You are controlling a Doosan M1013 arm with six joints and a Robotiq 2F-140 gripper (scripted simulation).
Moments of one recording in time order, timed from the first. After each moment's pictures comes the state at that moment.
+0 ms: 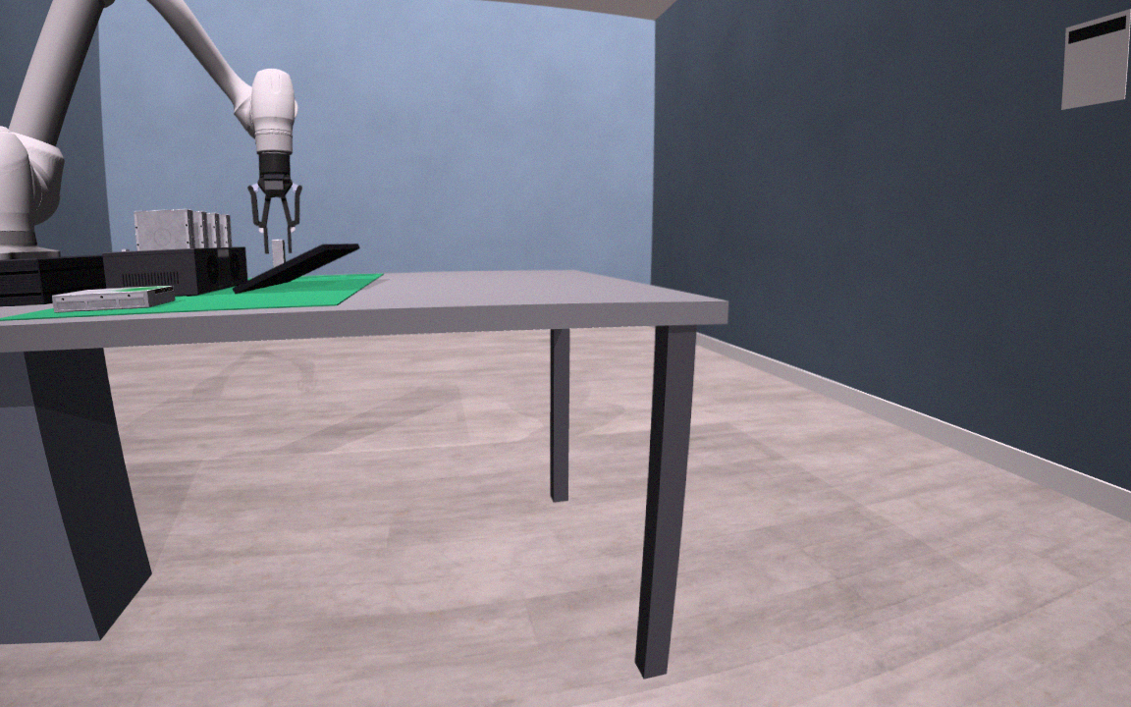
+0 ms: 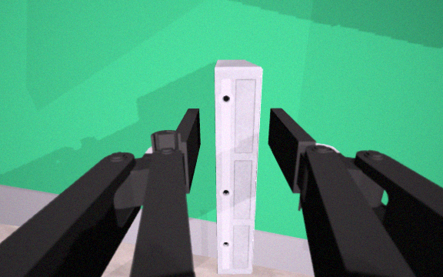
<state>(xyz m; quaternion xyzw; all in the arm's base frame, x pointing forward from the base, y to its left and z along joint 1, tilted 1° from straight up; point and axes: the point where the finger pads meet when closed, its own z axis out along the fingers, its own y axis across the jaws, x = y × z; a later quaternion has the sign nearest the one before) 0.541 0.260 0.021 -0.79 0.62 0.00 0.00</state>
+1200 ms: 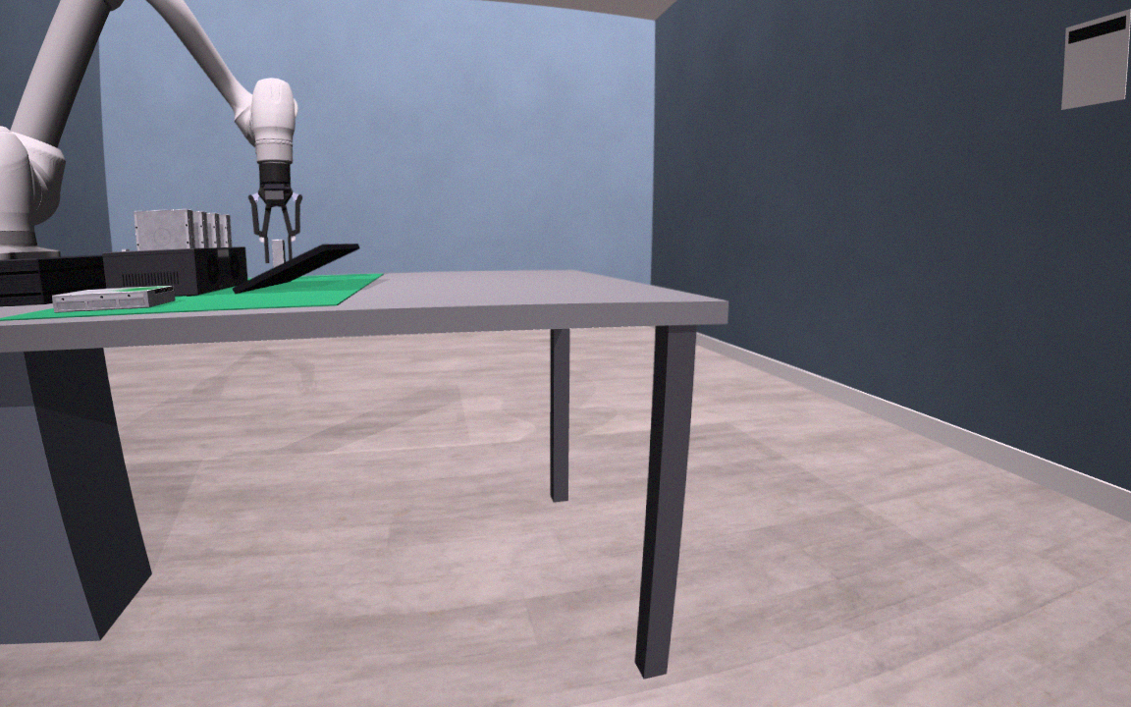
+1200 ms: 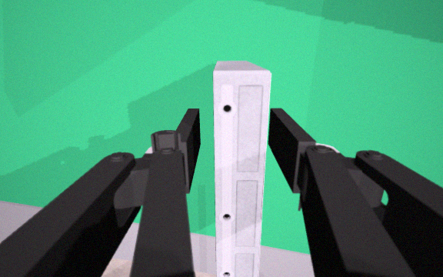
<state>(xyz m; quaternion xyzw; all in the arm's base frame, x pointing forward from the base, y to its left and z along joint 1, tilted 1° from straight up) 0.542 0.260 -0.003 -0.79 0.62 0.00 0.00</state>
